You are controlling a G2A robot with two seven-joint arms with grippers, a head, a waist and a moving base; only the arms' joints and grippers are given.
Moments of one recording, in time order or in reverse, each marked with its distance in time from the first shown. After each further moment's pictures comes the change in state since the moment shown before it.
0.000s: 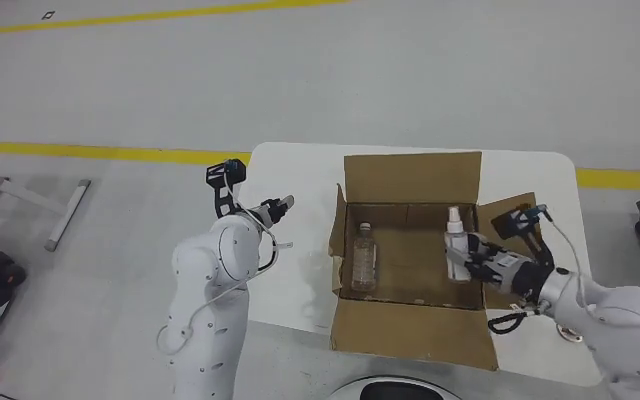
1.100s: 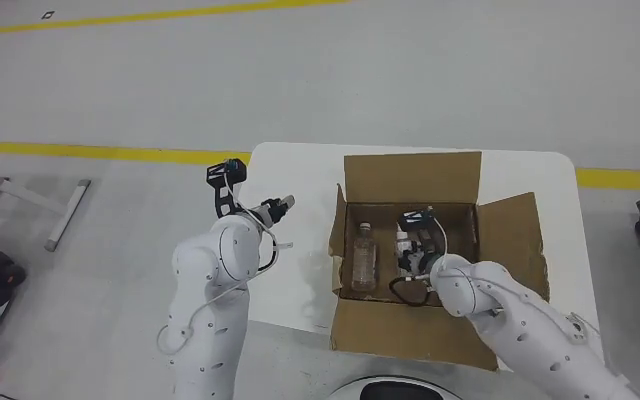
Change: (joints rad) left arm 0.000 0.000 0.000 0.000 0.000 0.000 0.000; right arm 0.448 -0.113 -0.623 0.457 -0.268 0.512 -0.019
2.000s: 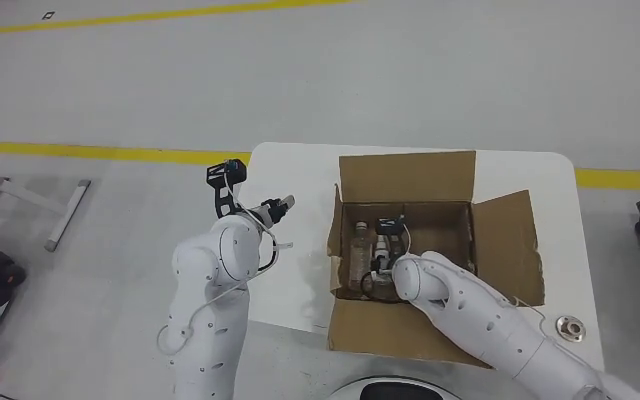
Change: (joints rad) left arm 0.000 0.000 0.000 0.000 0.000 0.000 0.000; right arm 0.210 -0.168 -0.198 0.404 0.251 0.134 -0.169
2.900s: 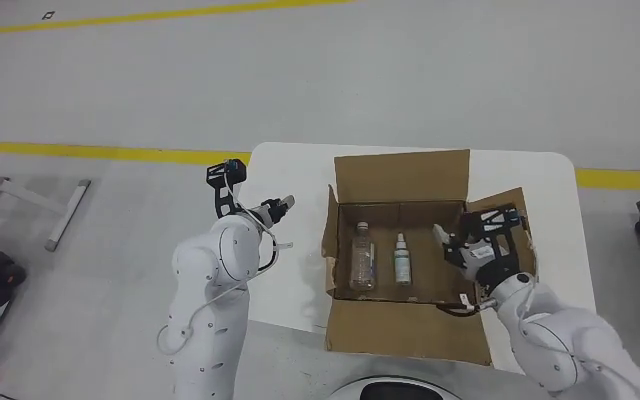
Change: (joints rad) left arm 0.000 0.000 0.000 0.000 0.000 0.000 0.000; right arm -0.722 0.189 0.660 -0.982 -0.447 -0.351 -0.095
